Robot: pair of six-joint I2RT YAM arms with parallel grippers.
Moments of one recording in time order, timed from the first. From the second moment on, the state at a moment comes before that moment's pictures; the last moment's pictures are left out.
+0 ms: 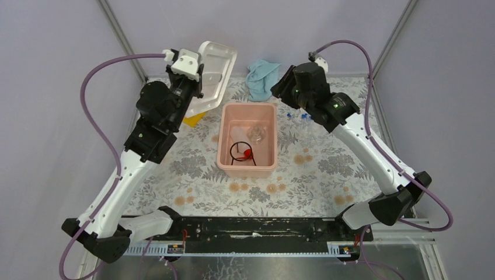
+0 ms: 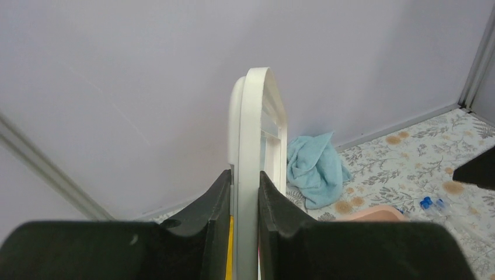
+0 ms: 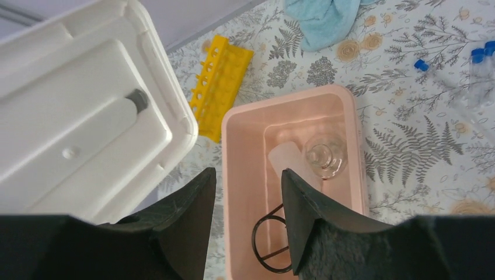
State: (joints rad) left arm -0.51 1.09 1.40 -0.14 -0.23 0.24; right arm 0.66 1.47 1.65 -0.67 0.31 0.85
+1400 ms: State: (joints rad) left arm -1.16 1.17 0.99 0.54 -0.48 1.15; right arm 0.18 1.39 1.43 -0.23 -0.52 1.59
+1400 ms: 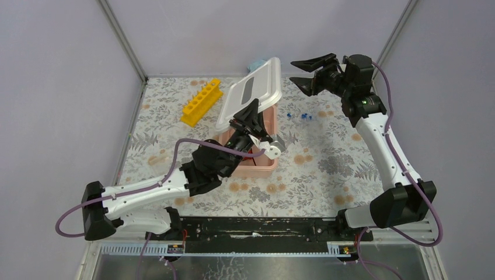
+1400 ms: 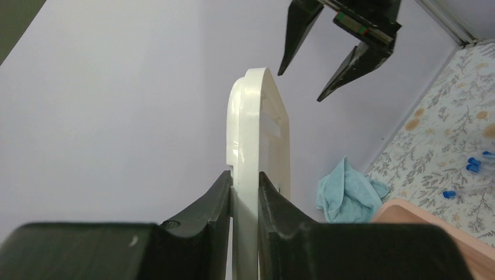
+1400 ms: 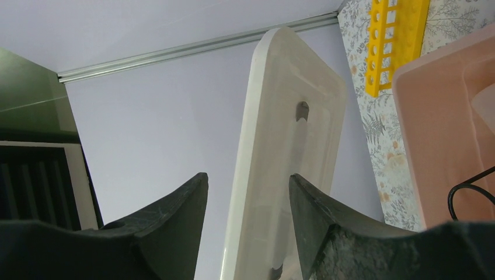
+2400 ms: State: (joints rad) left arm -1.21 1.21 0.90 0.60 -0.44 1.23; right arm 0.28 1.44 1.44 -0.32 -0.55 1.49
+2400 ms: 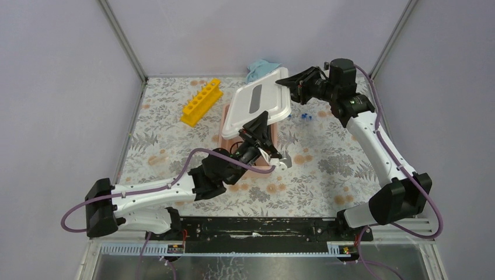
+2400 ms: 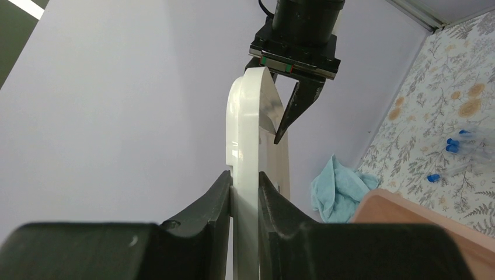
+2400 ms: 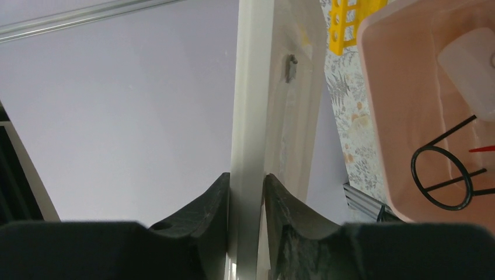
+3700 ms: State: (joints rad) left arm -1.69 1.08 0.89 0.52 -1.16 0.96; right arm 0.29 1.40 1.17 0.14 -0.63 1.70
